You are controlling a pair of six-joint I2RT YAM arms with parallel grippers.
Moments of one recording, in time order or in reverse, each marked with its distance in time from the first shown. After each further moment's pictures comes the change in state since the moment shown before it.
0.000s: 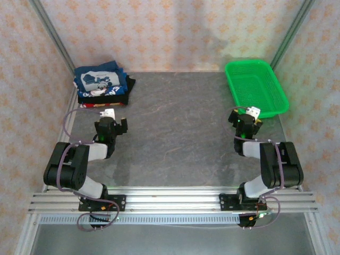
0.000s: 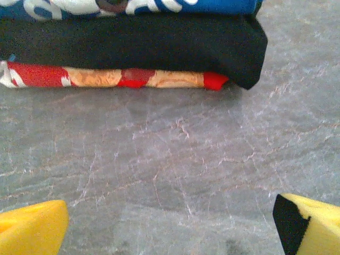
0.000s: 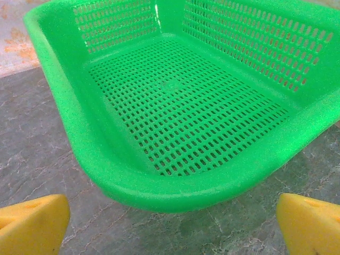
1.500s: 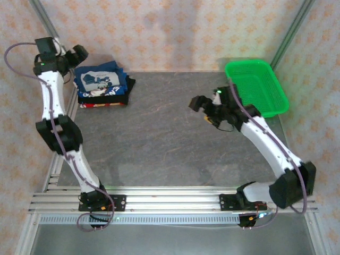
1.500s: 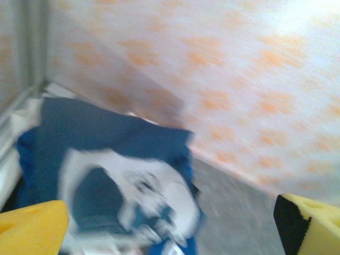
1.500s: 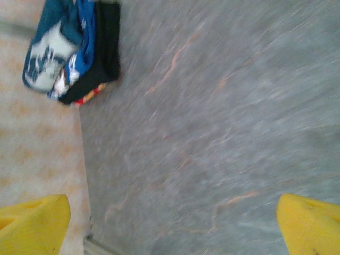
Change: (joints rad) left arm 0.405 0.426 1.640 -1.274 0.602 -0.312; right arm 0.303 -0.233 0.729 -1.339 -0.720 0.589
